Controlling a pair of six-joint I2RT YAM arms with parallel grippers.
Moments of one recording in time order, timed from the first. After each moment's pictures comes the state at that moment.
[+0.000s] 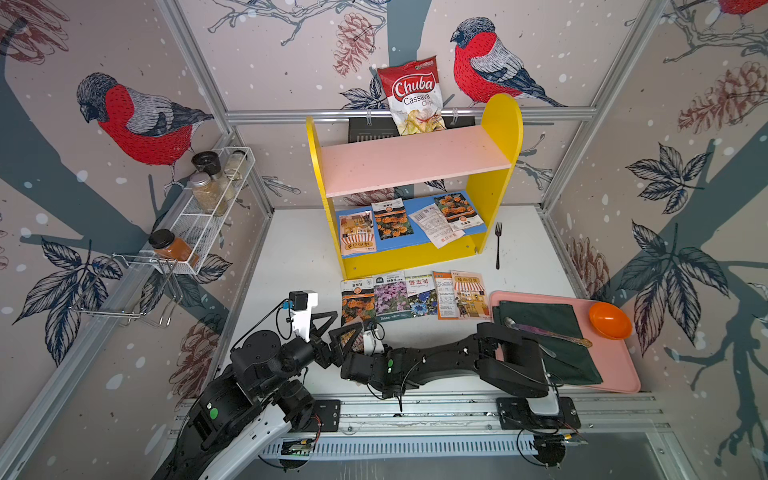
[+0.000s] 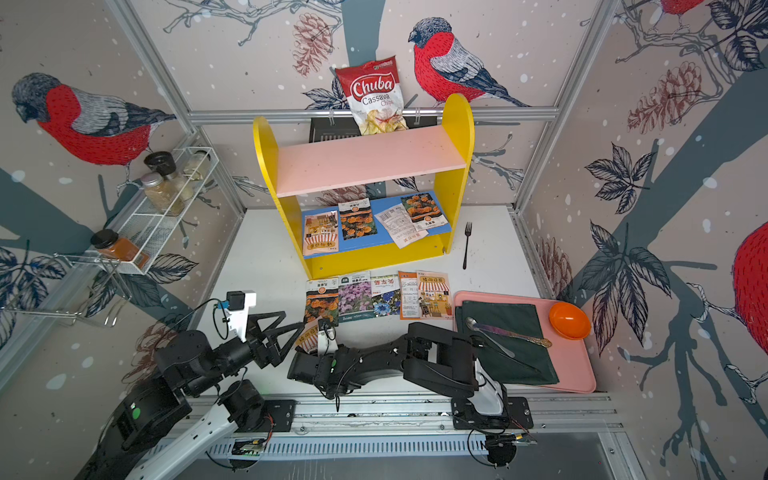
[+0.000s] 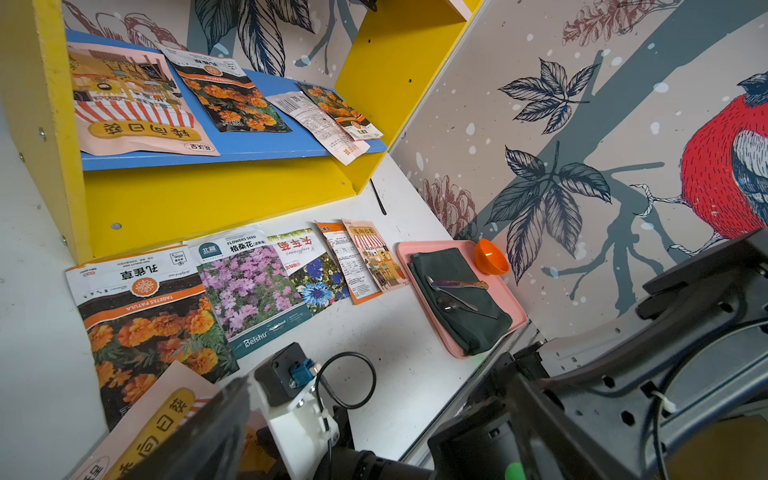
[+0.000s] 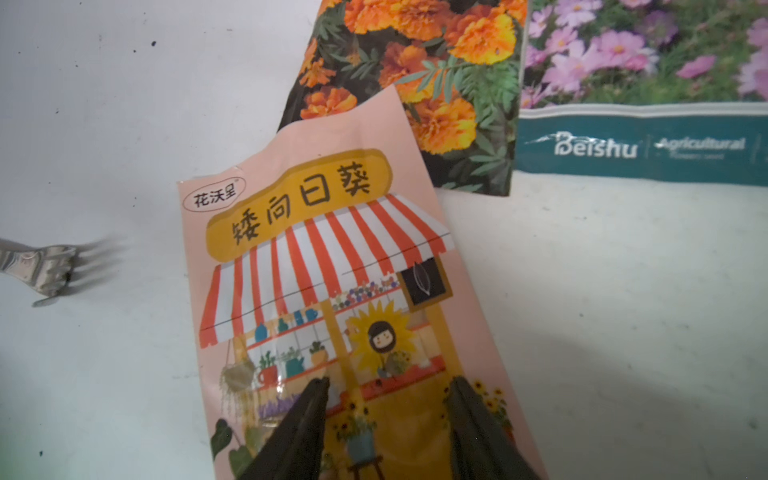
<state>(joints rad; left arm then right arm) -0.73 0.23 0.70 -0.69 0.11 -0.54 1.51 2.06 1.28 -0.30 0.52 1.05</state>
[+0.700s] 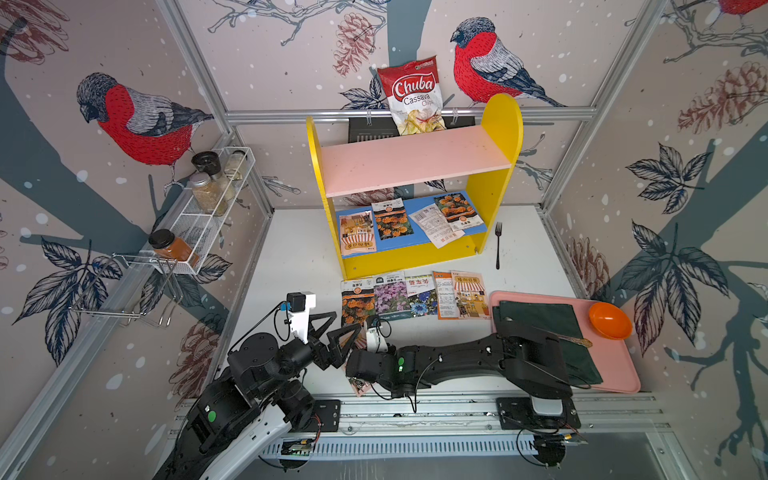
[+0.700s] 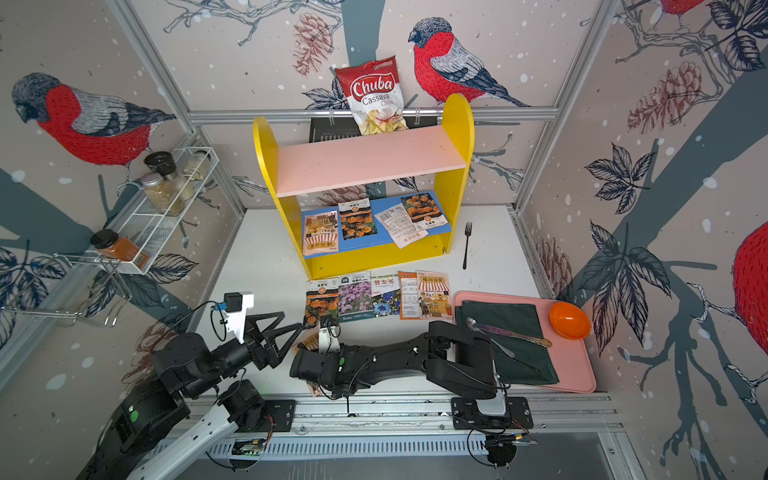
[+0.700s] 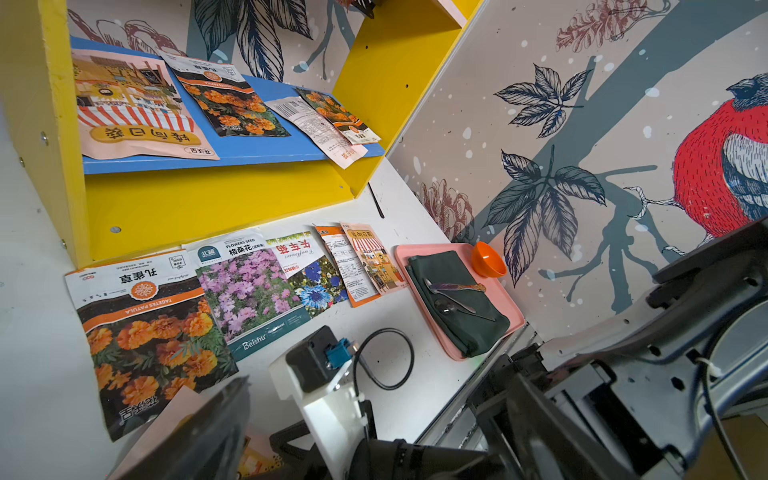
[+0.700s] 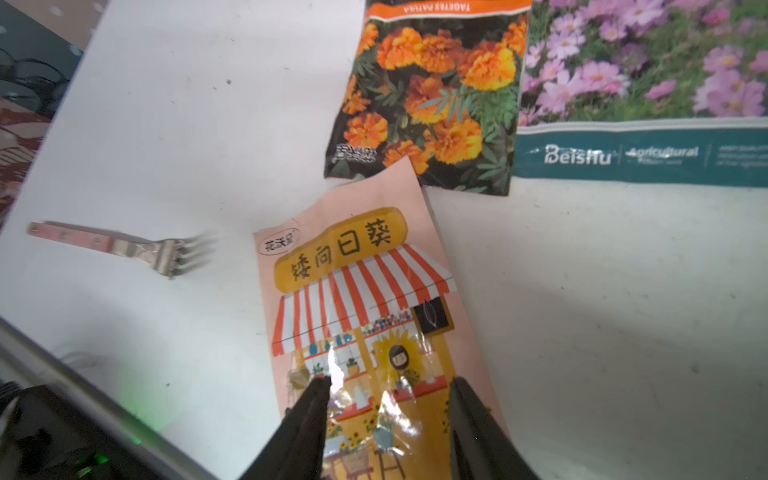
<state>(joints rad) -0.73 0.21 0.70 -0.69 0.10 -0.55 1.51 1.90 1.21 -0.28 0.48 1.04</state>
